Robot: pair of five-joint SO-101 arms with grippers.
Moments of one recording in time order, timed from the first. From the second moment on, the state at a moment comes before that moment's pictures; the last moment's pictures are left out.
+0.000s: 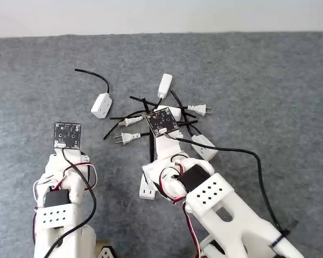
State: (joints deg) left arm -14.2 -57.9 84.5 32.9 -7.2; right arm -40.4 -36.8 54.0 51.1 -16.3
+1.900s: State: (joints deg) left arm -14.2 -57.9 84.5 32.9 -7.2; right arm -46.6 -36.0 66.6 43.7 0.5
